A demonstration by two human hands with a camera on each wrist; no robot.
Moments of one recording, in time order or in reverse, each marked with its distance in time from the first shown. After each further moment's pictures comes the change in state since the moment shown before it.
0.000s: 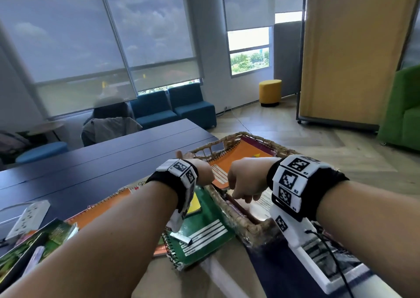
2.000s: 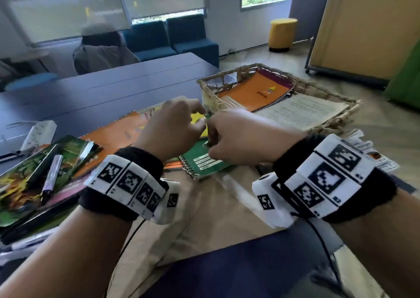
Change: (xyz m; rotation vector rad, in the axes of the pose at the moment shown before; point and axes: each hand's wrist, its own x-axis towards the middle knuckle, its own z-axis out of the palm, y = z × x) left_hand -0.140 -0.027 0.072 -0.608 0.659 0.113; right_hand -0.062 -0.086 0.065 -0.012 0.313 -0.208
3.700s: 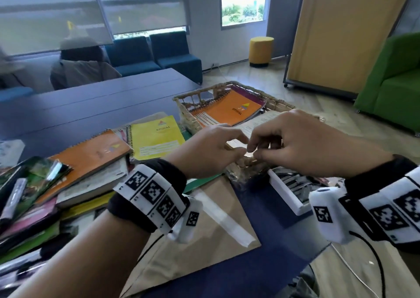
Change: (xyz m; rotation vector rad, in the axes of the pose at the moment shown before) left_hand 0.024 0.073 0.043 -0.214 -0.329 0.301; right_hand -0.073 0.103 -0.039 0.130 0.198 -0.062
